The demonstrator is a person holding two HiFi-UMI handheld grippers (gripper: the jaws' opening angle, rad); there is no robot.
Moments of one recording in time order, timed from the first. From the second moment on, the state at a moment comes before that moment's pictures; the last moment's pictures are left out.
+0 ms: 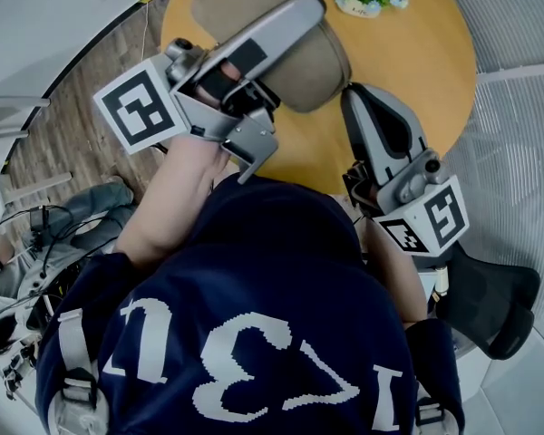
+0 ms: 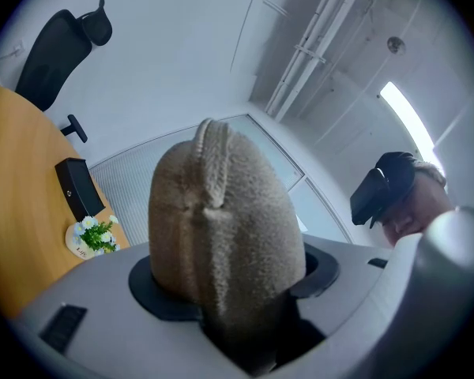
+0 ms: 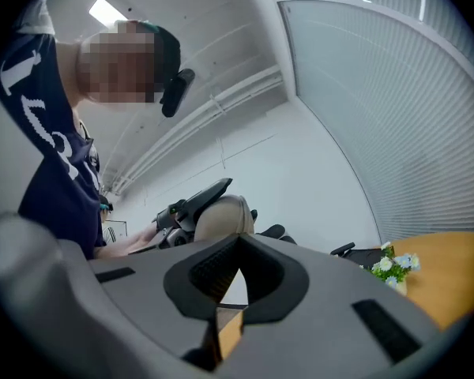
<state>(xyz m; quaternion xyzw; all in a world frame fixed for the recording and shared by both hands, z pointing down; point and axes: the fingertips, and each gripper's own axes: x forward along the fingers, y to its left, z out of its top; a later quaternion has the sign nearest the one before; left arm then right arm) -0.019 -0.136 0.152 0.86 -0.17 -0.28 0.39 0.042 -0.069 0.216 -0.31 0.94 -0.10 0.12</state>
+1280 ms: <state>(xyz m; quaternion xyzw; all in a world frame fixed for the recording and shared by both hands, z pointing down) 0.000 -0.113 0.176 0.85 -0.09 -0.23 0.46 0.043 -0.056 0.213 -0.26 0.96 -0.01 0.03</state>
